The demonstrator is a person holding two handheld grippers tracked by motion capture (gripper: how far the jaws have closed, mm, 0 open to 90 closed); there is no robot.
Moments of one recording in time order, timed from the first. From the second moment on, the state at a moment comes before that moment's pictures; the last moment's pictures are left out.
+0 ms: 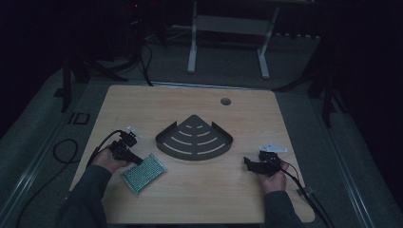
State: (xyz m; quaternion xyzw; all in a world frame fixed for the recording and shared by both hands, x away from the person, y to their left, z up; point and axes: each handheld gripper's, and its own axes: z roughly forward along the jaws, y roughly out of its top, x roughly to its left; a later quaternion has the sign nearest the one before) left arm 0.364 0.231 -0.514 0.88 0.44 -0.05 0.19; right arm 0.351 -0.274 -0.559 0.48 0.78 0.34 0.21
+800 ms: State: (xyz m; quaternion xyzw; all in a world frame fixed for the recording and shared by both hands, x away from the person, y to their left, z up) left arm 0.362 0.238 -0.491 0.87 0.45 -0.03 0.22; right arm 0.351 -0.274 -0.559 0.48 0.78 0.34 0.21
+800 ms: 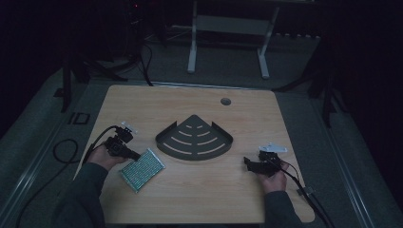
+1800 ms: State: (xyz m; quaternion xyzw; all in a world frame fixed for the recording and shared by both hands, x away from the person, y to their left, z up) left arm 0.367 0.233 -0.457 0.87 0.43 -0.02 0.24; right arm 0.351 -0.274 -0.559 0.48 0.78 0.34 0.21
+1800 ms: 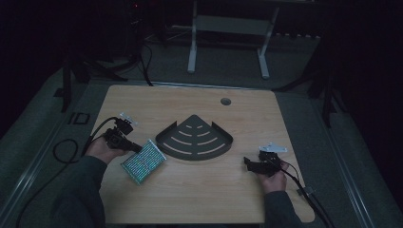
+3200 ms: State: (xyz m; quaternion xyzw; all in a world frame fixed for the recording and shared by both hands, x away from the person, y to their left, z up) left arm 0.393 0.210 -0.416 0.87 0.41 -0.01 0.28; right arm 0.352 -0.274 -0.559 0.49 0.78 0.34 0.21
